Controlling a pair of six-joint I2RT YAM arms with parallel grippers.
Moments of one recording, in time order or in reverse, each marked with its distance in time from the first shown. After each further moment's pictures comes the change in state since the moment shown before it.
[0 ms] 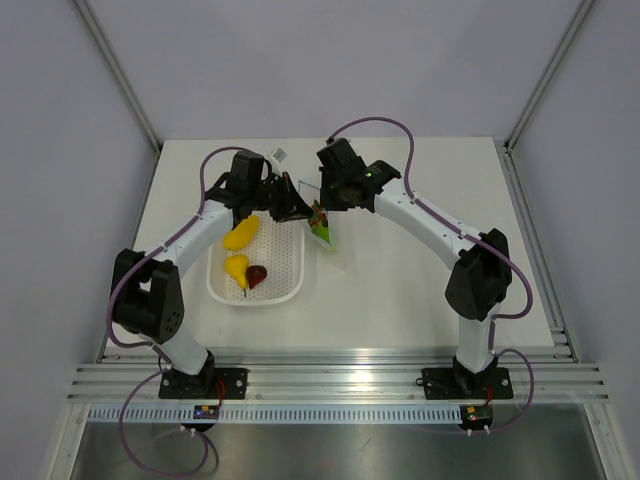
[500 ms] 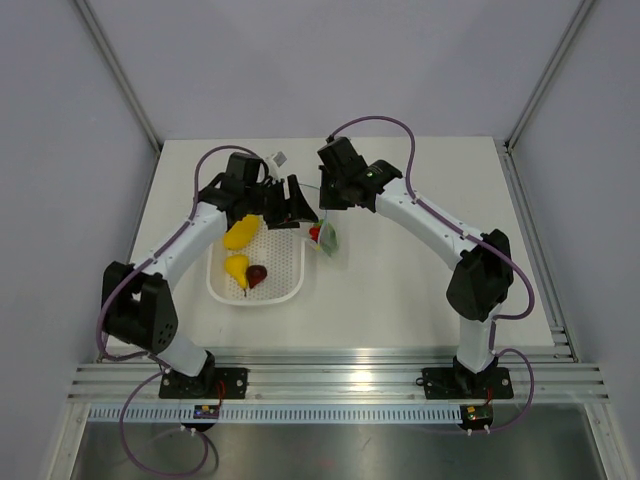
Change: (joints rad) left arm -0.004 -0.050 0.010 -0.154 -0.018 0.132; right arm 0.000 -0.013 -0.001 0.013 -0.013 0.000
